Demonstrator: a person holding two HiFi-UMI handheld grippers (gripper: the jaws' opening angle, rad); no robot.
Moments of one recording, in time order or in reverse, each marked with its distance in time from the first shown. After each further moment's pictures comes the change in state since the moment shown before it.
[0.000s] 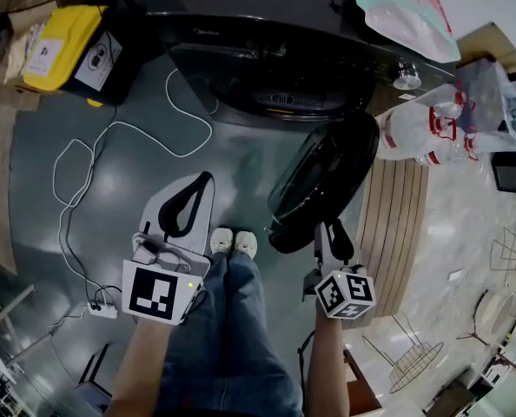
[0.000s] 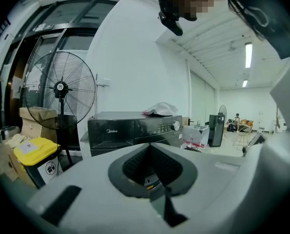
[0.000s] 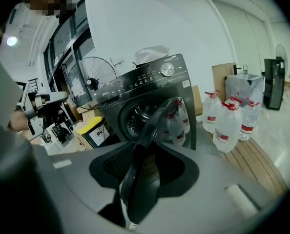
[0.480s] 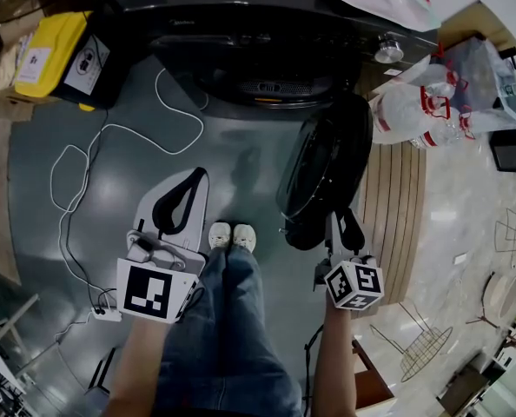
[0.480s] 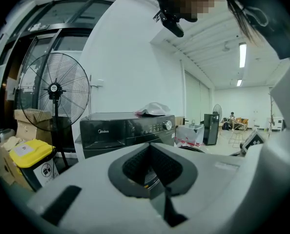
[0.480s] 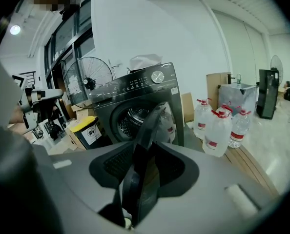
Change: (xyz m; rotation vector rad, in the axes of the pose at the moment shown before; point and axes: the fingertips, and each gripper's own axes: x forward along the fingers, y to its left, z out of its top) left arm -0.007 -0.029 -0.004 0.028 0.000 -0.051; right arm -0.029 -0.041 0.000 -0.048 -0.052 -0.075
